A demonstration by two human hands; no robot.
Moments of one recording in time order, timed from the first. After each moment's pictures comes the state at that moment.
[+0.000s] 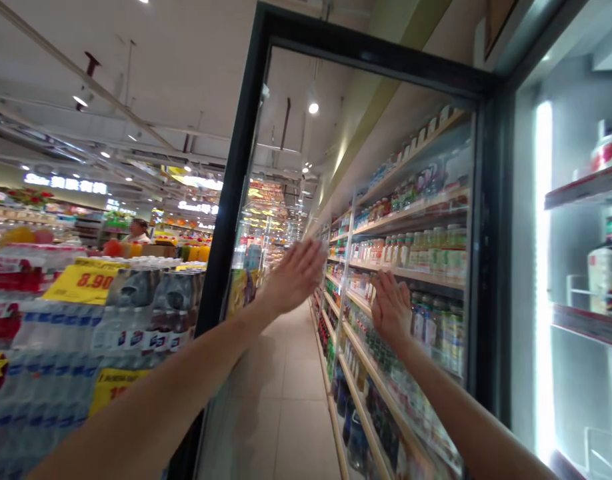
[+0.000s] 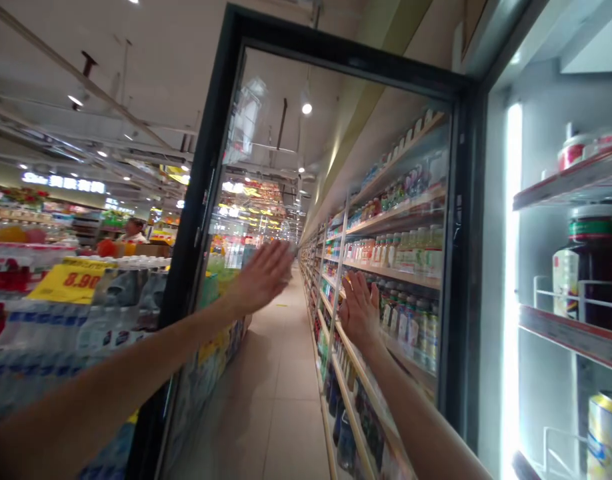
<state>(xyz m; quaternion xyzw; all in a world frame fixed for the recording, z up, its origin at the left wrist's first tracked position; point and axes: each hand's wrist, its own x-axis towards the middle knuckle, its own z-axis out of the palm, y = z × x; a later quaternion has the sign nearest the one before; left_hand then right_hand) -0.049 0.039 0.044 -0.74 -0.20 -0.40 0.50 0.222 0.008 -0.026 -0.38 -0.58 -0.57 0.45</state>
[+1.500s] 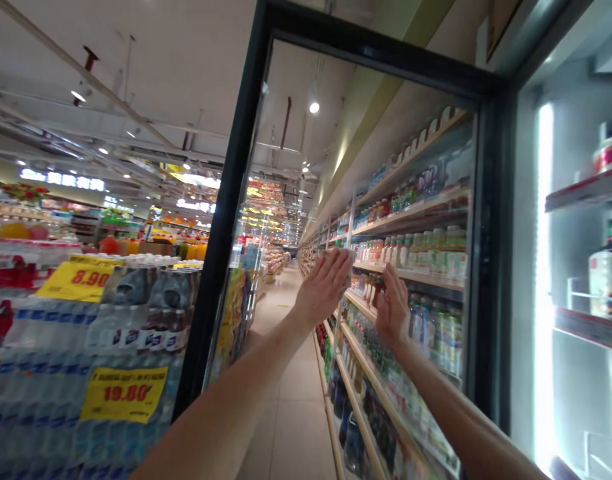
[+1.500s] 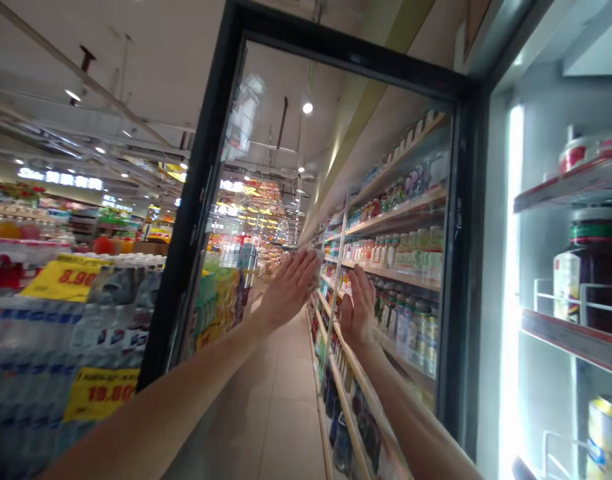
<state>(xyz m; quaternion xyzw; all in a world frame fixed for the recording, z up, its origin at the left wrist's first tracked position) 0.019 0.026 0.031 -0.72 -0.22 -0.47 0.46 0.196 -0.006 -0.011 -0.31 -0.60 -0.46 0.57</state>
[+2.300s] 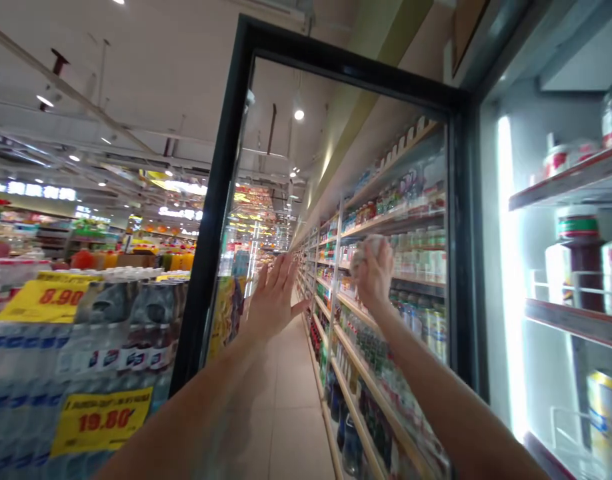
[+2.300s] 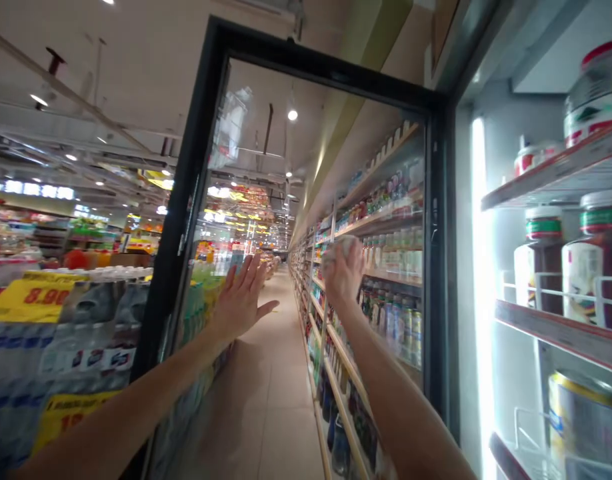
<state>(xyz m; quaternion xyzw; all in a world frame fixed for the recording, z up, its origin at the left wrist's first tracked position) -0.044 0.042 0.004 -0.68 -0.30 -0.47 0.48 0.190 0.010 0.048 -0.52 -0.47 -0.46 0.54</state>
